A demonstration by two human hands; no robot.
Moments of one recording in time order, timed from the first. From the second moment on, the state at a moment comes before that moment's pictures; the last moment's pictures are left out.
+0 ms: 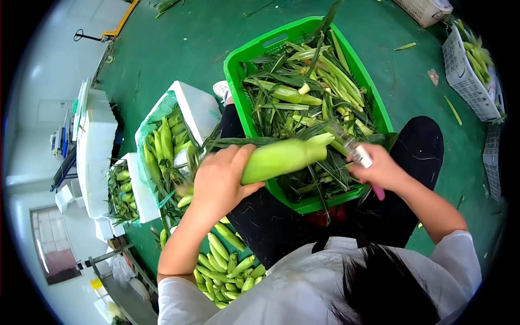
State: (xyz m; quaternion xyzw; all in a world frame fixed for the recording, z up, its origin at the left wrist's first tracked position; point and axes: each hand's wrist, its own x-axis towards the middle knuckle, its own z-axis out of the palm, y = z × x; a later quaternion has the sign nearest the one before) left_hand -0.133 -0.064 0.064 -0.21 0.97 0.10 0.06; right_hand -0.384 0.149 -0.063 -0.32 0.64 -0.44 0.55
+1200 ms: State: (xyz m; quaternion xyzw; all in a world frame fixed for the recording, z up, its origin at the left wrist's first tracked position) left_hand -0.107 -0.018 0.000 -0.29 0.65 0.70 0.05; right_hand -0.369 0.147 -0.016 -0.37 0.54 -0.39 0.65
